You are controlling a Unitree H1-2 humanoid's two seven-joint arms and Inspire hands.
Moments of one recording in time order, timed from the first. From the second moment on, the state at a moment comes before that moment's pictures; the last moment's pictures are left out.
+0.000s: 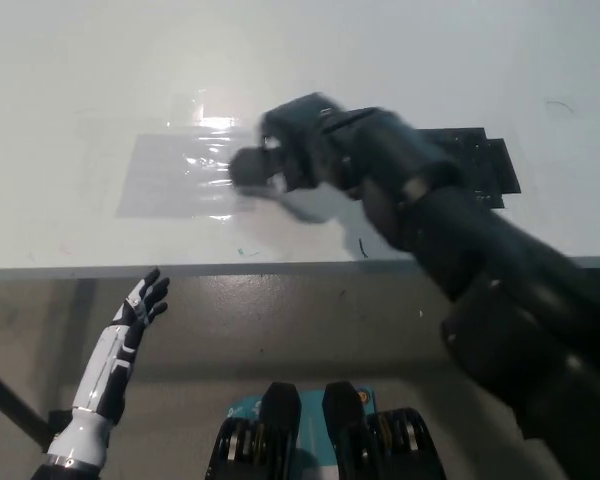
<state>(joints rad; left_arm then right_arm) -0.11 0.16 0.05 0.22 0.03 -0.43 -0.10 -1.39 0.11 0.79 1.42 -0.70 -0.10 0.20</state>
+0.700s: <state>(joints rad) -0.11 0.18 0.05 0.21 0.05 -0.43 -0.09 -1.32 -0.14 0.86 1.41 -0.75 -0.14 0.17</state>
